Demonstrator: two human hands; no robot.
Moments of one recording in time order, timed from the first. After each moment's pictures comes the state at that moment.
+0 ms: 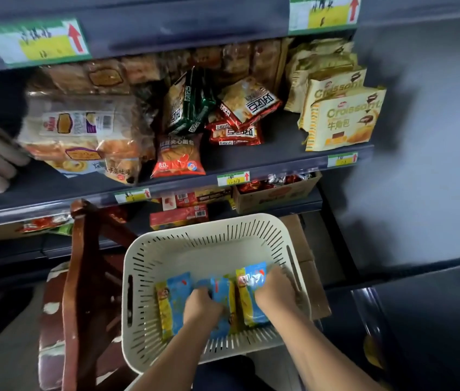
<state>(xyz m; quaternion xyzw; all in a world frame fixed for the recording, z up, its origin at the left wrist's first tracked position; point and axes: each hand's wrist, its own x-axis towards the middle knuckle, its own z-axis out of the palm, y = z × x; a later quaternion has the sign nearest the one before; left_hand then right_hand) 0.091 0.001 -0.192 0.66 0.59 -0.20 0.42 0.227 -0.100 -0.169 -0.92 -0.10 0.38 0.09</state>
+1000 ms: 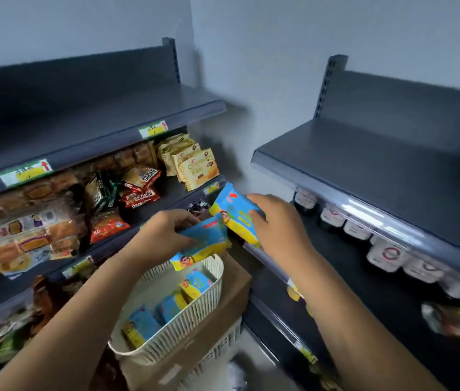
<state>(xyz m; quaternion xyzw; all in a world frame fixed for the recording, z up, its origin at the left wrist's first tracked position) 0.051 -0.065 0.166 0.91 0.03 -0.02 0.40 0.104 -0.306 0.164 -0.91 -0.19 -0.10 0.37</state>
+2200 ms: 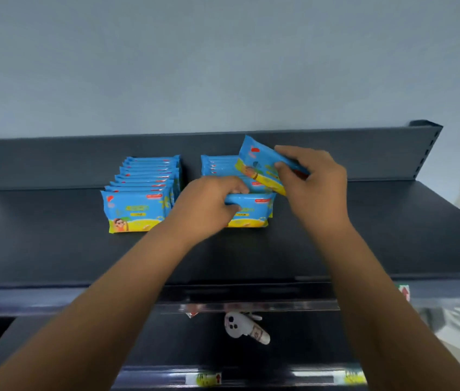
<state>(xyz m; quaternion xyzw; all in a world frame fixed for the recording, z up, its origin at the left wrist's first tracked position) 0.061 -0.719 0.275 0.80 -0.50 0.09 0.32 -0.074 -0.873 0.294 -0.80 0.13 -0.51 0.29</state>
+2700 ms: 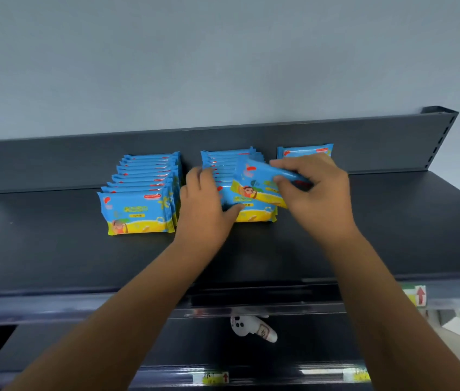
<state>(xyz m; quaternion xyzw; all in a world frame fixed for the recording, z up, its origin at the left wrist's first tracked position) 0.062 -0.735 0.236 0.87 -0.34 0.16 0.33 -0.067 -0.886 0.267 -0.80 0.08 -0.51 0.30</state>
